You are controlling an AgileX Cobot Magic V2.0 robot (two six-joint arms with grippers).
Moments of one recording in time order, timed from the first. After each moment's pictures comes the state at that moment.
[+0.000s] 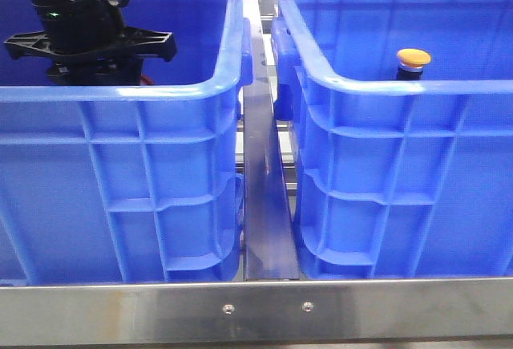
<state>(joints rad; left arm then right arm) -0.39 1.86 -1.50 0.04 0.93 -0.20 -0.05 0.76 -0.51 1.71 0.36 -1.66</state>
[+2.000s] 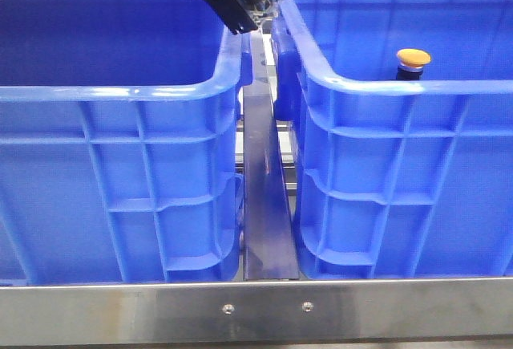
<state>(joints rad) -0.62 1.47 -1.33 -0.53 0.94 0.52 -0.05 0.86 -0.65 1.67 0.62 -1.09</state>
